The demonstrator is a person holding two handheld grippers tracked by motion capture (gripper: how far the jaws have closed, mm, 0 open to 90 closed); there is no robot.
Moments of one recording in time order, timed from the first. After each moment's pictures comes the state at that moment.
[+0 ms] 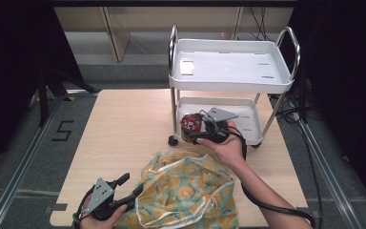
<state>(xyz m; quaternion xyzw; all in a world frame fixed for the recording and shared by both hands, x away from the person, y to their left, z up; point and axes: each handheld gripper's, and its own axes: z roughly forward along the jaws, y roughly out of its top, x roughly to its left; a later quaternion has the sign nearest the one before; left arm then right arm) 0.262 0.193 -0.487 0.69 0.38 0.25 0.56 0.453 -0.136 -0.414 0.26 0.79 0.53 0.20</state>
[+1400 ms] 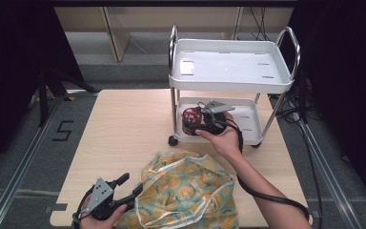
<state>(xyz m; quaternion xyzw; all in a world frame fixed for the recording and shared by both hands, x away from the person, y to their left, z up) 0.263 0.195 -0.487 0.69 0.38 0.25 0.56 0.484 -0.133 -0.417 0.27 0.78 0.52 0.22</state>
